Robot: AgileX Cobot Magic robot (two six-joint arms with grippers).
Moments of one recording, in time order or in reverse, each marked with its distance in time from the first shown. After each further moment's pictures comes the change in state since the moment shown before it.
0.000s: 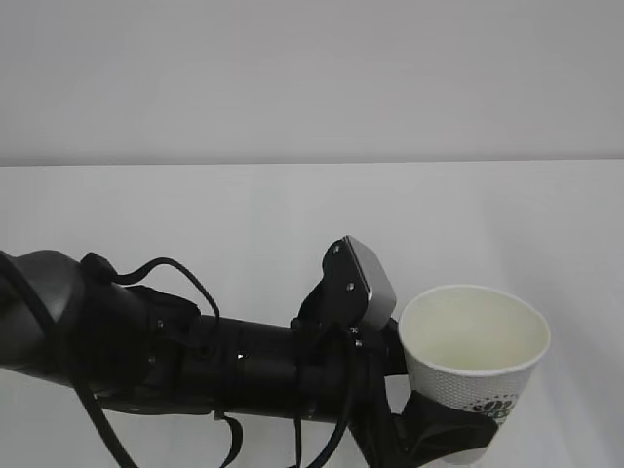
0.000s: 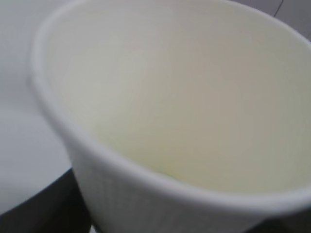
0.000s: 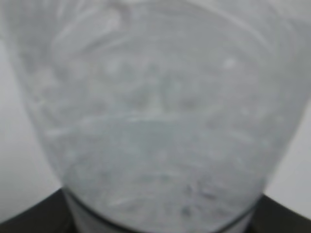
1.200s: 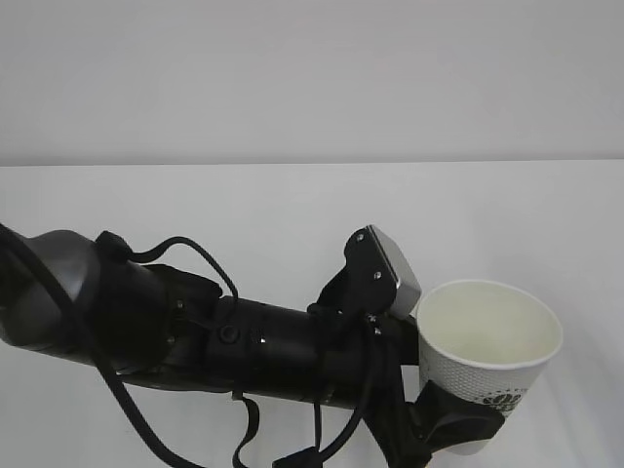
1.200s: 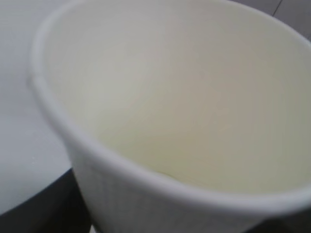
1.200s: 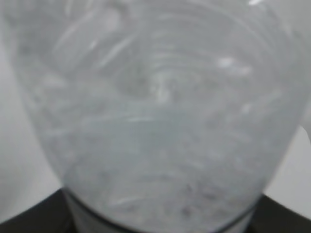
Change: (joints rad) left arm -0.008 0.000 -0.072 0.079 0.116 -0.073; right arm 0.000 0.000 0.000 -0.002 0.005 -0.183
